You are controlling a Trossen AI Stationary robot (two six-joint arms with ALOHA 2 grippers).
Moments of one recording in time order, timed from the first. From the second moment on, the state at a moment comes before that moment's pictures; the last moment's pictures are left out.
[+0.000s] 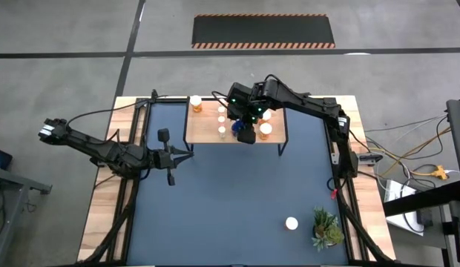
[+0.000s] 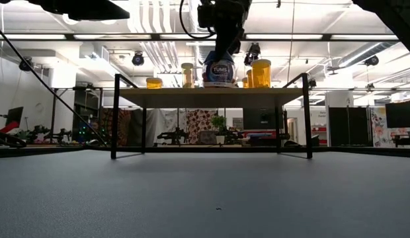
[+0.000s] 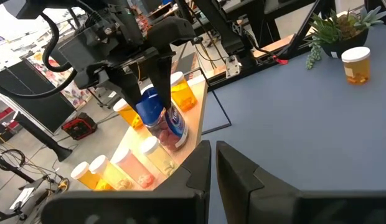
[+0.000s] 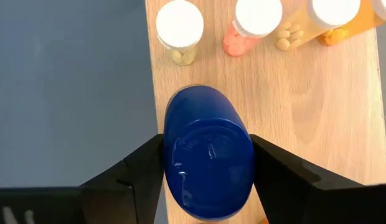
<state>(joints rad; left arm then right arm) -0.33 0.72 0.56 -0.01 -0.57 0.37 -0.28 2.04 2.21 -1.35 -0.10 -0.18</state>
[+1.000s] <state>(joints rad) -0.33 0.72 0.56 -0.01 -0.57 0.37 -0.27 2.04 2.33 -1.41 -0.07 -0.13</state>
